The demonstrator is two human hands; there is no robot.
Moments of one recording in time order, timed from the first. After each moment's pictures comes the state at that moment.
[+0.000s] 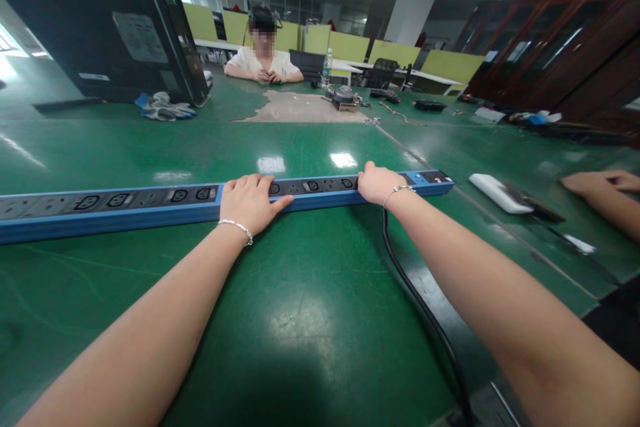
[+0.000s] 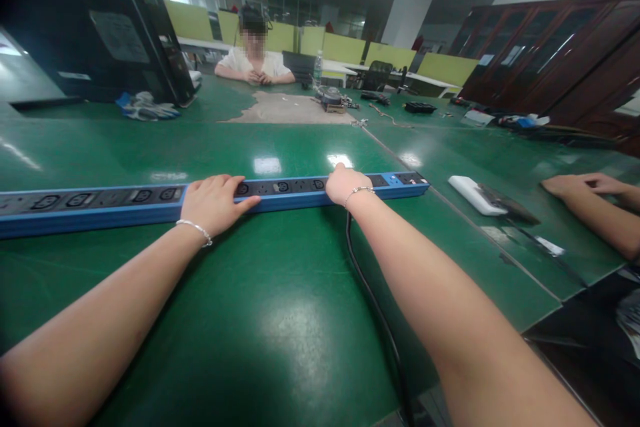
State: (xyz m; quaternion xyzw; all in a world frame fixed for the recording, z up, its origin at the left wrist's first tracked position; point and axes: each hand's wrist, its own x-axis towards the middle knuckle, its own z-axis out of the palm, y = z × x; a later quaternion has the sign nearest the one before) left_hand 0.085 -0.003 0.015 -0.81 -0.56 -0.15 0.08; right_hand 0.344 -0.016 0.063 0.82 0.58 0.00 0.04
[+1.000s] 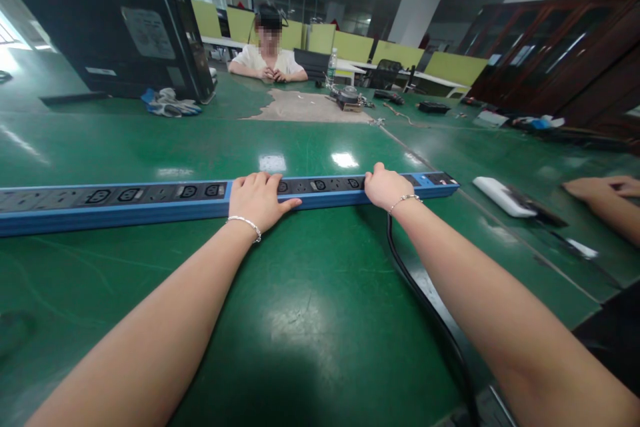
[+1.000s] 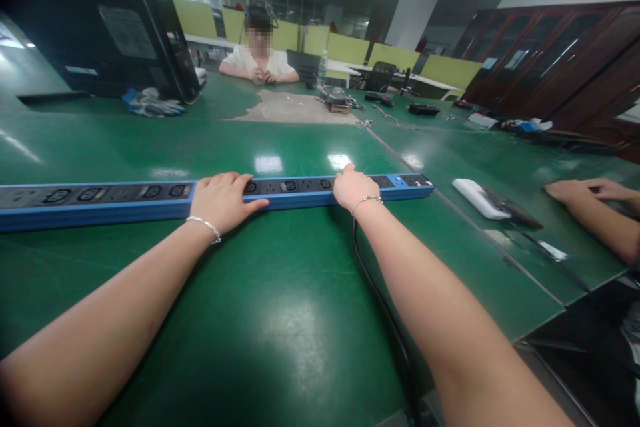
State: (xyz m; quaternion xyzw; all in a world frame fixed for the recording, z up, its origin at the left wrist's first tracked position) left_hand 0.083 -0.003 0.013 -0.81 -0.56 -0.15 0.08; right_hand 0.339 -0.025 0.057 0.83 0.55 0.04 0.00
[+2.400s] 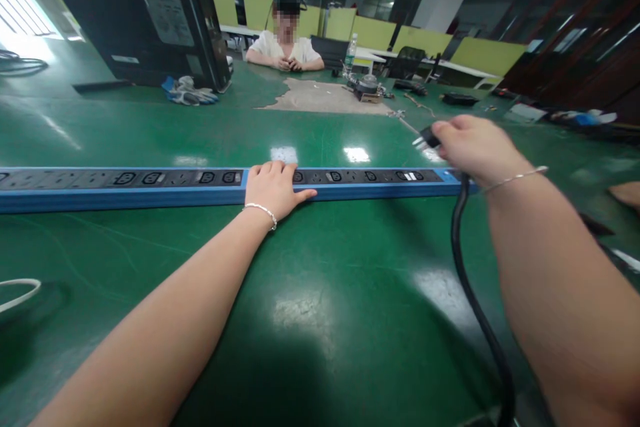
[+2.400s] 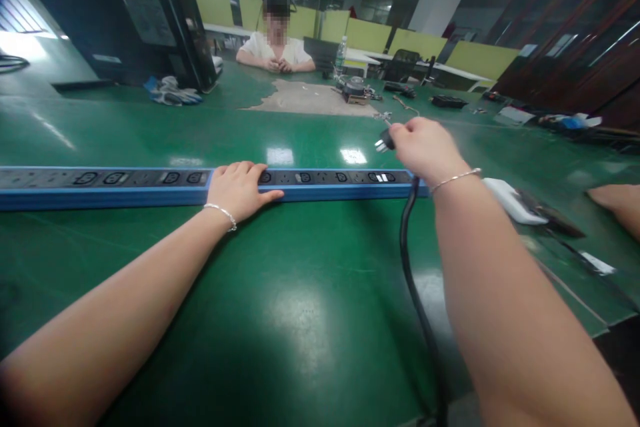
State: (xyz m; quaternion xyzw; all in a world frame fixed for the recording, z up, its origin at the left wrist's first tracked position) left_hand 0.082 -0.001 0.009 -0.81 -0.55 -0.17 0.09; right_hand 0.361 -0.046 0.134 0.83 0.53 0.06 -0.19
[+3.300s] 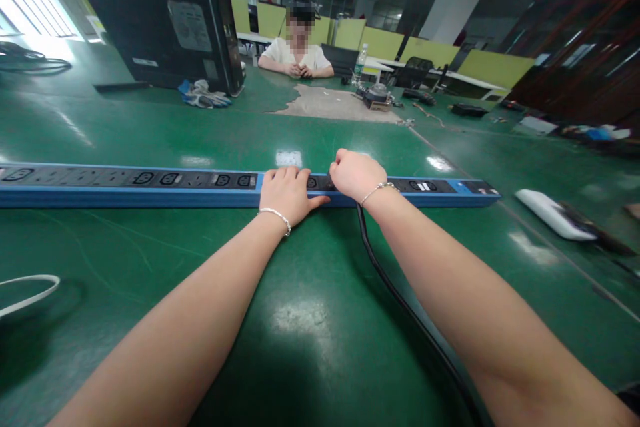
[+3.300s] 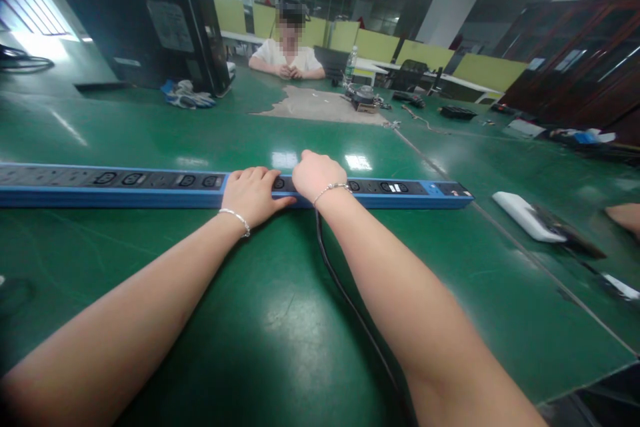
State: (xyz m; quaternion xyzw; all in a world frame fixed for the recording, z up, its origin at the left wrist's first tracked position) left_hand 0.083 -0.002 0.008 -0.81 -0.55 -0.19 0.09; right_hand 0.224 0.007 0.071 0.73 0.67 0.02 -0.08
